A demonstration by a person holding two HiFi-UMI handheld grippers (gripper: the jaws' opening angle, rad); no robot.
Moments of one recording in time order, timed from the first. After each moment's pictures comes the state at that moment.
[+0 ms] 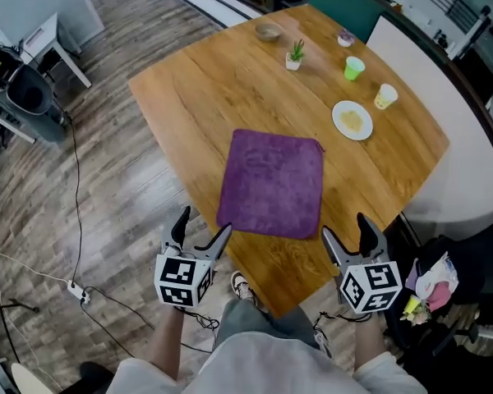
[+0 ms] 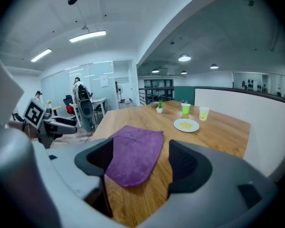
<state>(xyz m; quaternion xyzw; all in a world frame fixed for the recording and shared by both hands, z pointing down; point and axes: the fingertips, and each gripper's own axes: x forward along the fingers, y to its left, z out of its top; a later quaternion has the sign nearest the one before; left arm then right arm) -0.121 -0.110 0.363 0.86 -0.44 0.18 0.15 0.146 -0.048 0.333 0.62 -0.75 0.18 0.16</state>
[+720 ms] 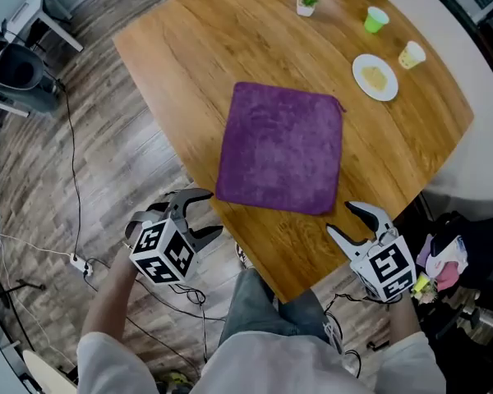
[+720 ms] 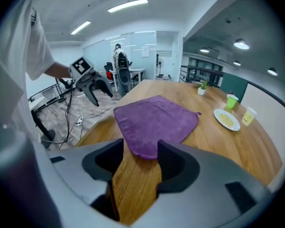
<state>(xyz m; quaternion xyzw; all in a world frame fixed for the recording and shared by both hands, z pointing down) -0.111 -0.062 0.449 0.88 -0.05 0.47 -0.04 0.108 -0.025 0.415 0.38 -0.84 0.15 0.36</state>
